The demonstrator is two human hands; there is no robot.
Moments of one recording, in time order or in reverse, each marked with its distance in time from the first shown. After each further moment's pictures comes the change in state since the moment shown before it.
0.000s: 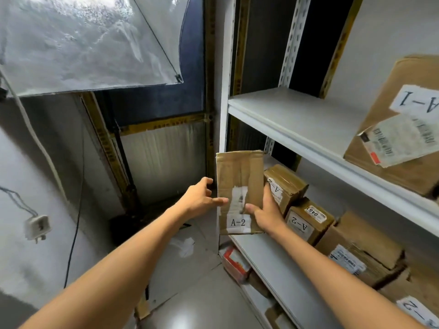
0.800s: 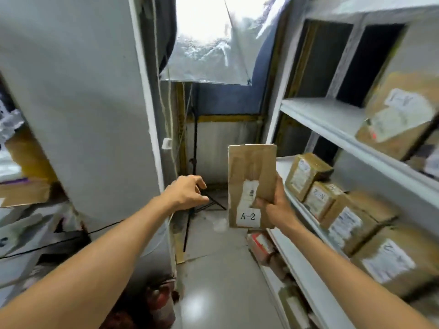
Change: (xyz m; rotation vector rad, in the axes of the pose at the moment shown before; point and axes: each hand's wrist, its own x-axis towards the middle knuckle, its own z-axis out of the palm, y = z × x) left_hand -0.345 -0.041 -0.019 0.303 0.240 -0.152; right_hand -0.270 -0.044 0.020 0.014 -0.239 -0.252
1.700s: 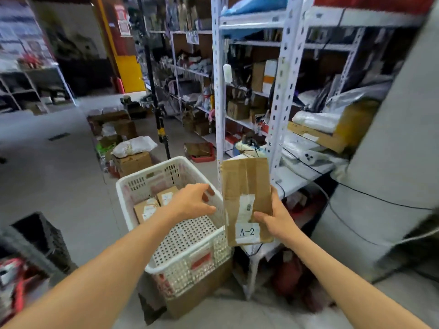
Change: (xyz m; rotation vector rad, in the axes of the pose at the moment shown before) left_hand -0.597 -0.141 0.030 -0.092 0.544 -1.008; right_hand -0.345 -0.095 0.333 0.092 -1.314 -0.390
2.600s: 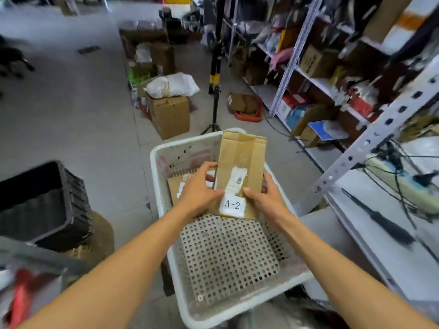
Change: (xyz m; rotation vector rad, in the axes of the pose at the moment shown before) left_hand 0.180 -0.288 -0.021 -0.646 0.254 -0.341; right_hand 0.328 0.040 0.258 0.231 -0.174 0.324
